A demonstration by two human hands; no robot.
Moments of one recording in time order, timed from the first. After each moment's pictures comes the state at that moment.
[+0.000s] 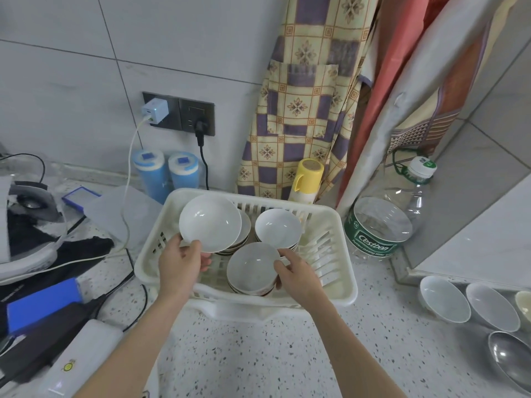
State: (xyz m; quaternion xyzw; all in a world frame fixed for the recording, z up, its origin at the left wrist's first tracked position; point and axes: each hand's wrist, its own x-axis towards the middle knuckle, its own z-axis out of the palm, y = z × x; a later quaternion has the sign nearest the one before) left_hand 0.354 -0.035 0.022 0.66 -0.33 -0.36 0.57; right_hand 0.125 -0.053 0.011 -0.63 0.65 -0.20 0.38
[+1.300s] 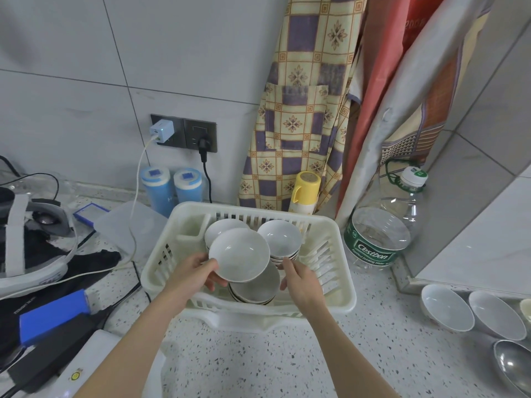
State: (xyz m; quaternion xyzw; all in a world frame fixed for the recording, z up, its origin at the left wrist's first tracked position) left_hand 0.364 -0.031 0.037 0.65 -0.45 -0.51 0.36; right_hand 0.126 -0.046 0.018 -0.58 0.68 -0.26 0.37
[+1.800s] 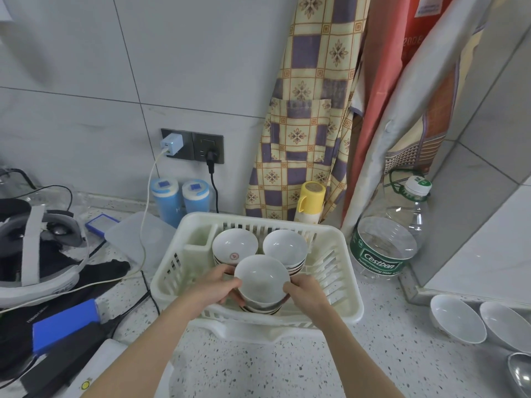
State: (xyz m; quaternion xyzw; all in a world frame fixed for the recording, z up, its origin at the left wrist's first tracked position) left_hand 0.344 -0.037 0.049 0.64 -0.50 -0.54 0.22; right_hand 0.122 -0.051 0.024 -0.59 0.64 -0.23 0.43
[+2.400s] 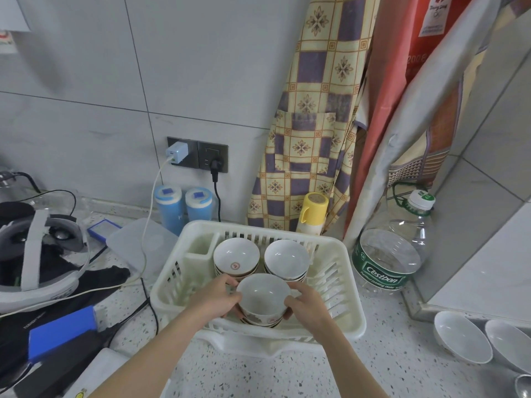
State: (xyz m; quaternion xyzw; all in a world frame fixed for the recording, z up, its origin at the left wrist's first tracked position) left_hand 0.344 -0.045 0.024 0.72 -0.56 -0.39 0.17; right_hand 0.120 -0.051 0.020 -0.58 0.61 -0.24 0.47
